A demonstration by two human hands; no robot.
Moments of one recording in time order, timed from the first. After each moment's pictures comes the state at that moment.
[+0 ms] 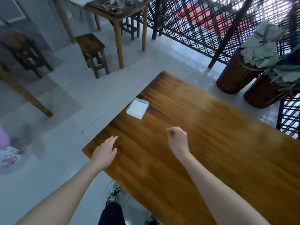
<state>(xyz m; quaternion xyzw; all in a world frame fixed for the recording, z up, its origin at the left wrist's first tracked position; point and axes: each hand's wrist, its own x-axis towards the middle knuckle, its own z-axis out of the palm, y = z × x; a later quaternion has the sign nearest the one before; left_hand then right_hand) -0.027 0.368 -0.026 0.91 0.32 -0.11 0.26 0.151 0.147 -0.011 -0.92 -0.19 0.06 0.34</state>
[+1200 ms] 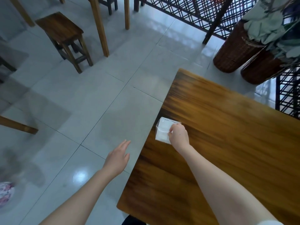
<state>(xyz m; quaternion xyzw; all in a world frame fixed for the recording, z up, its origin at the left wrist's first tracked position) 0.072 0.578 -0.095 0.91 0.16 -0.19 0.33 0.233 0.372 -0.076 -0.98 -0.08 0.14 0.14</state>
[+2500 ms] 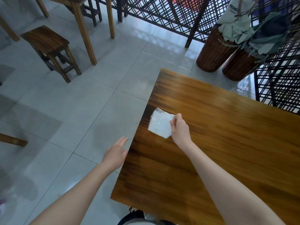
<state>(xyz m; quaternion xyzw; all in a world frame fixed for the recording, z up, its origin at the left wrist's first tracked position) 0.071 0.544 -0.066 0.92 0.13 -0.19 0.30 0.200 0.320 -0.020 -0.95 -0.02 0.06 0.31</state>
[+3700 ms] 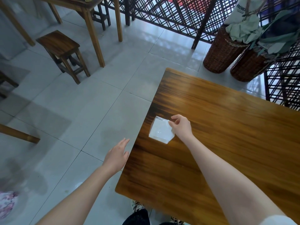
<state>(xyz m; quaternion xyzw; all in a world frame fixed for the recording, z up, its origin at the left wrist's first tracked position) 0.039 0.540 -0.050 0.93 0.15 -0.17 0.29 0.207 0.320 -0.038 -0.93 0.03 0.13 0.35</state>
